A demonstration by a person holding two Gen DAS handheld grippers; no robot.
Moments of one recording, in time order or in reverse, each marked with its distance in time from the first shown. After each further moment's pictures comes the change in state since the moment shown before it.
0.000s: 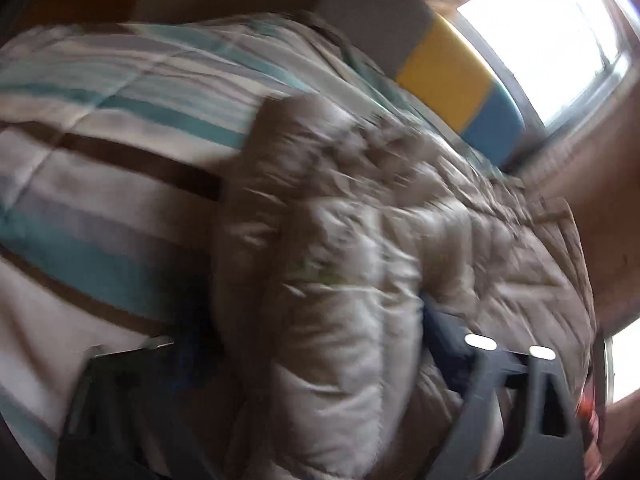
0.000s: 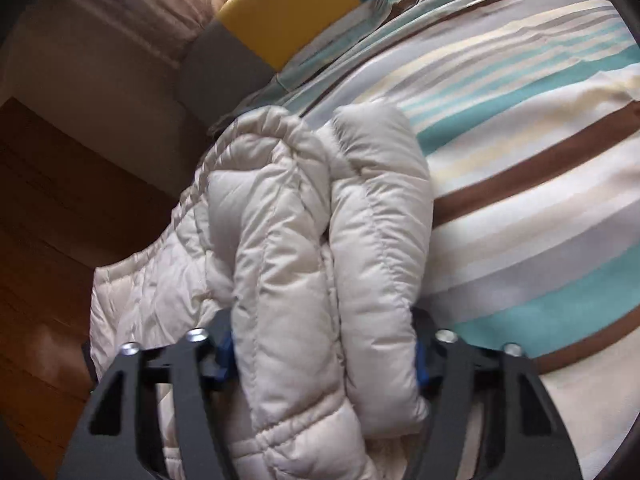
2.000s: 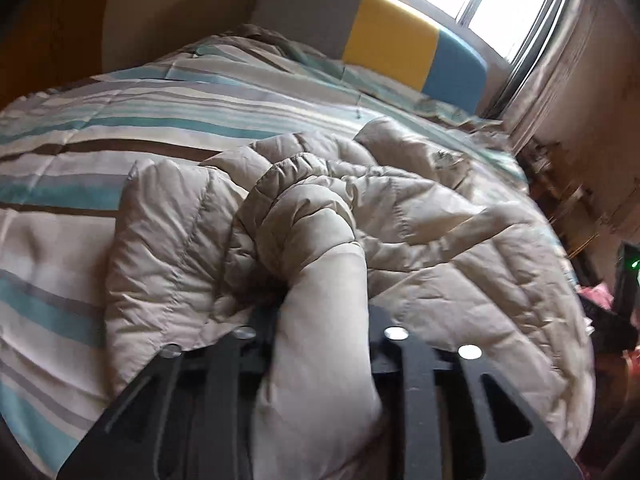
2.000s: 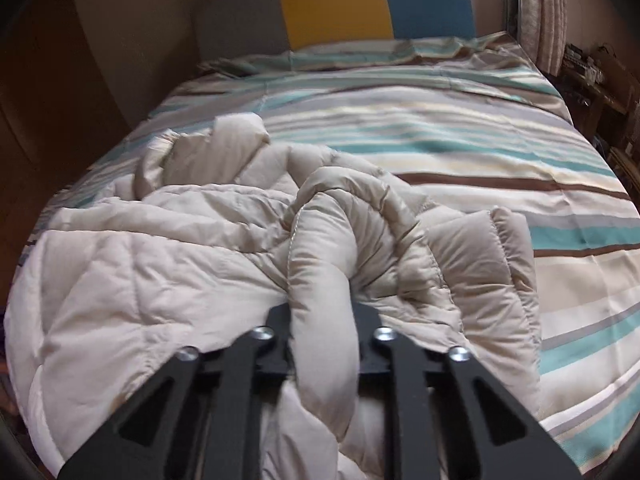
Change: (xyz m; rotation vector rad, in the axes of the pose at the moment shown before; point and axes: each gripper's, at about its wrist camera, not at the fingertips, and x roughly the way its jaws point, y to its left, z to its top) left arm -0.022 -0.079 -0.095 0.206 -0.057 0.091; right arm -0.034 0.093 -0.087 -0.382 -0.046 -0.390
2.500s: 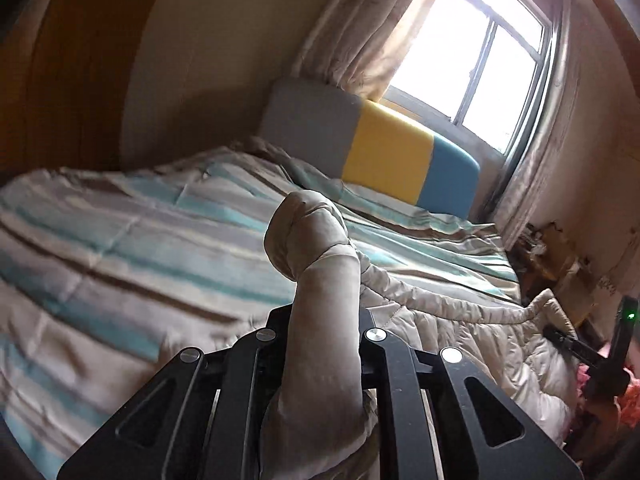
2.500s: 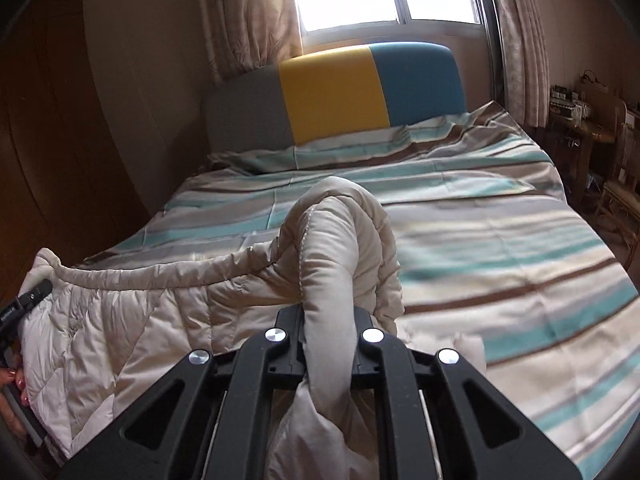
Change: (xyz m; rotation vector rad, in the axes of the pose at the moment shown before) left arm -0.068 -0.031 0.079 -0.016 -0.369 0.049; right arm -0.054 0.003 0.080 0.036 -0.265 0.023
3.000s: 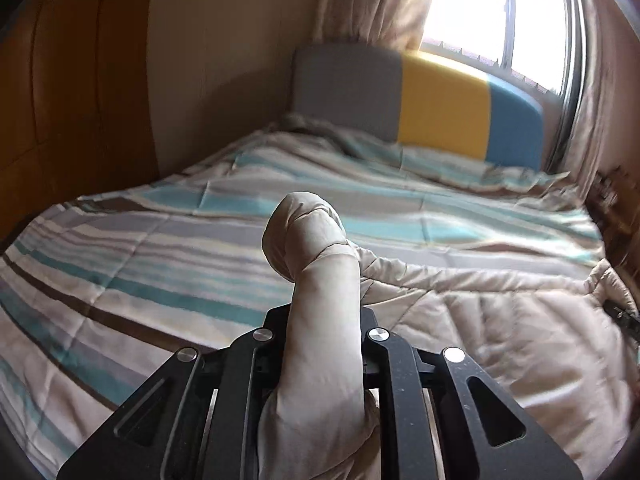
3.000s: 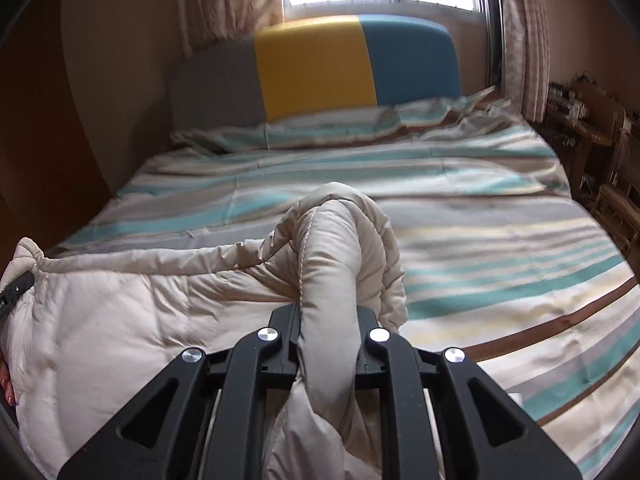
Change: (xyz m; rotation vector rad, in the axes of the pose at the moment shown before) left arm 0.127 -0.009 -0.001 0.149 0.121 0.269; right arm 0.123 -0.014 0.001 -0.023 0.108 -0.108
